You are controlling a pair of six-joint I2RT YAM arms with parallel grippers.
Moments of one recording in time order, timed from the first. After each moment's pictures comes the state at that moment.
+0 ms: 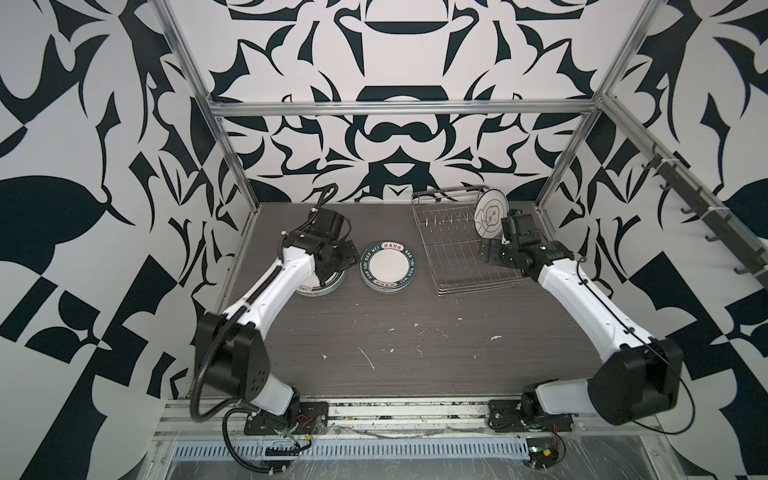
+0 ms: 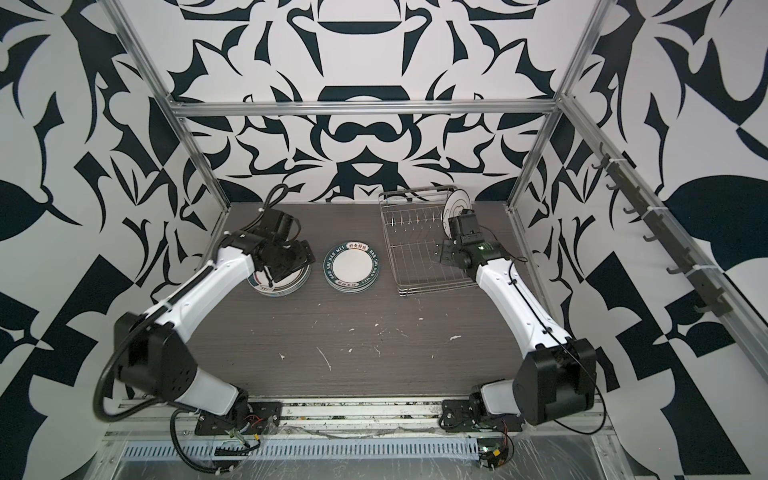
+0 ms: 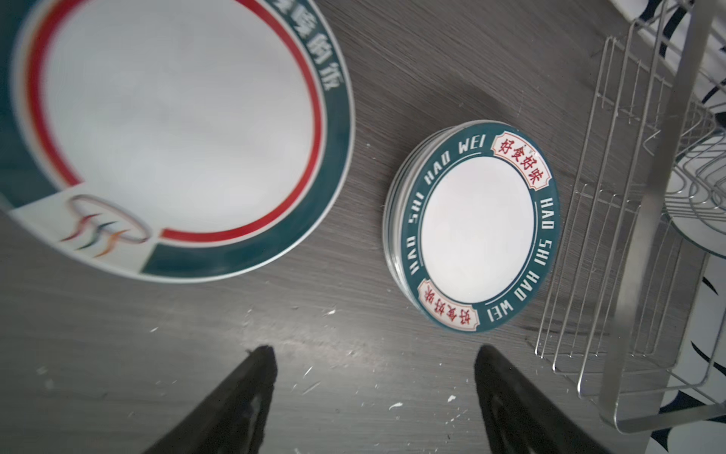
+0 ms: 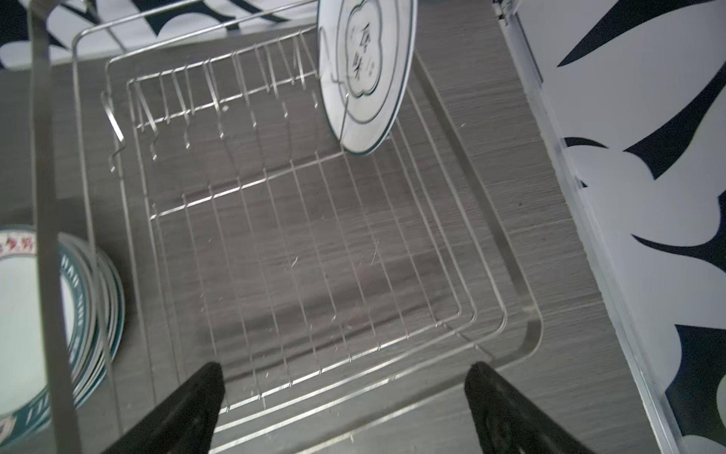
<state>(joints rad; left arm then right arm) -0.36 1.49 1.30 -0.86 0.02 -0.75 0.19 1.39 1.21 -0.70 0.22 0.33</state>
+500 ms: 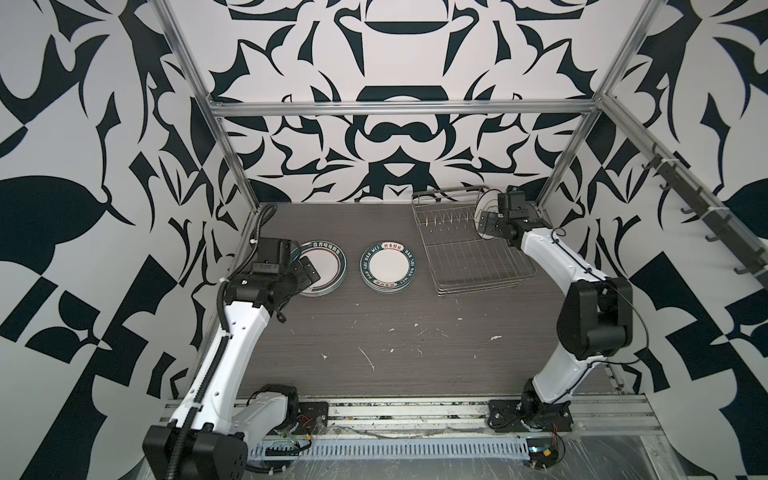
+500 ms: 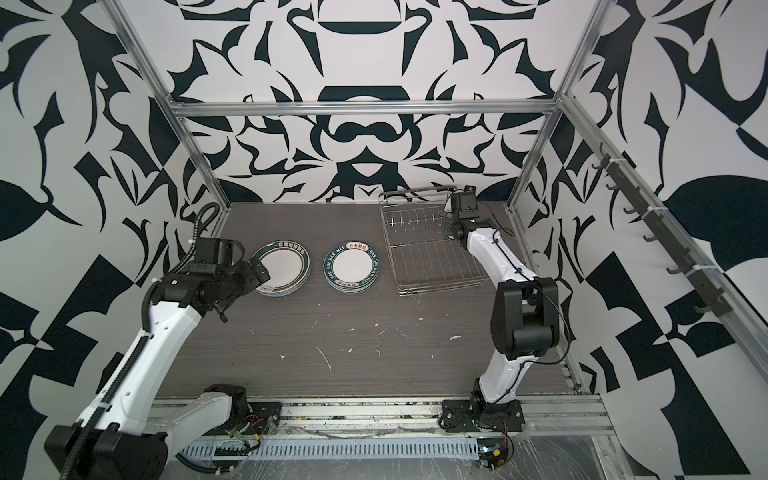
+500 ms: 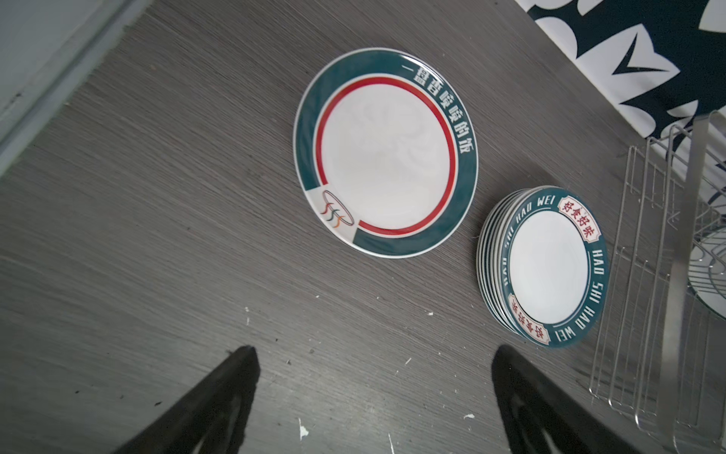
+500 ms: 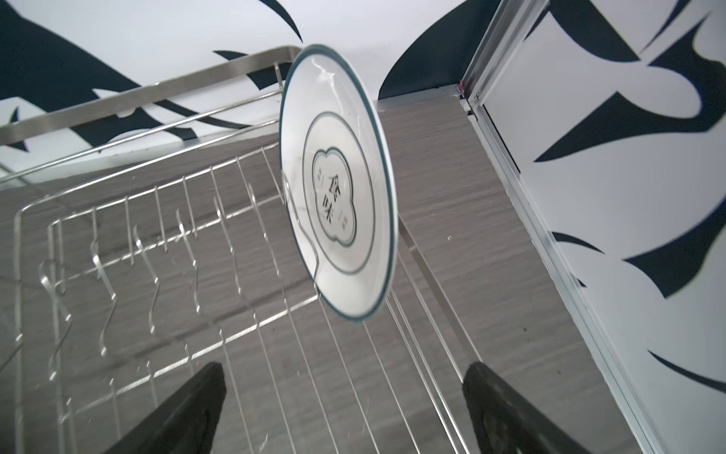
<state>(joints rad) -0.13 1.06 1.06 -0.94 -0.07 -0.66 0.10 1.77 1.44 -0.43 0.28 0.26</state>
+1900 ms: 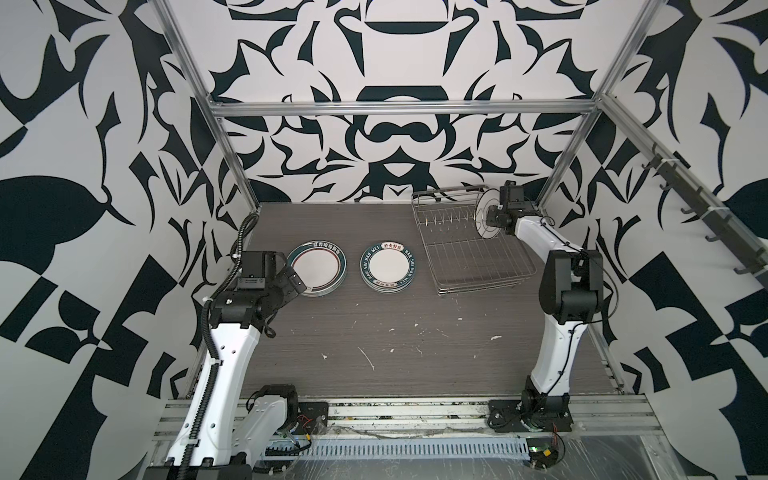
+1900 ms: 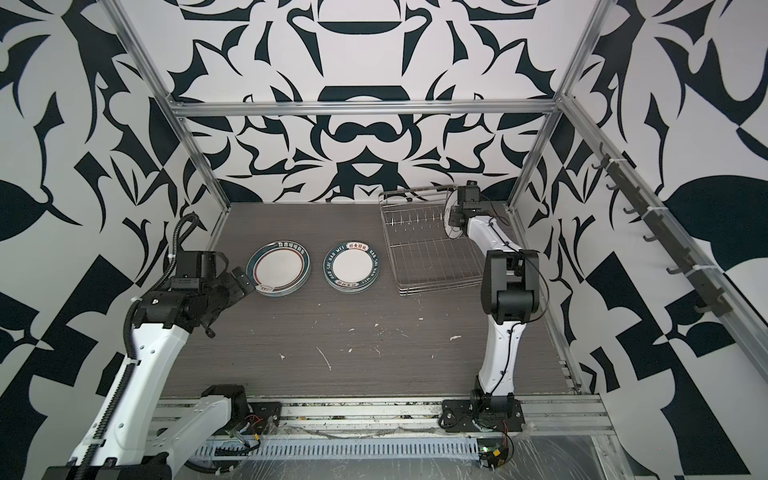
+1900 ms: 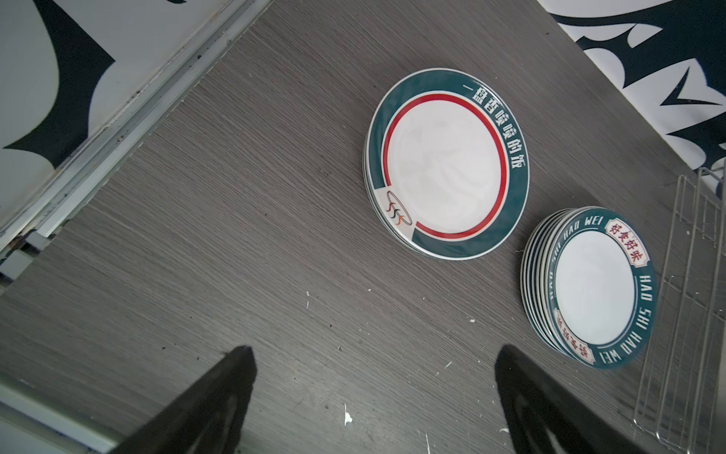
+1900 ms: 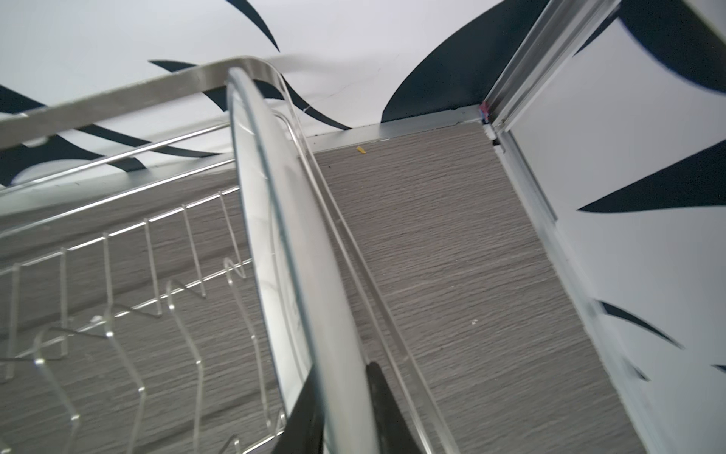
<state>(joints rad) -0.05 0.94 1.02 -1.02 -0.13 -0.64 0.02 2.07 1.66 -0.33 0.20 0.16</state>
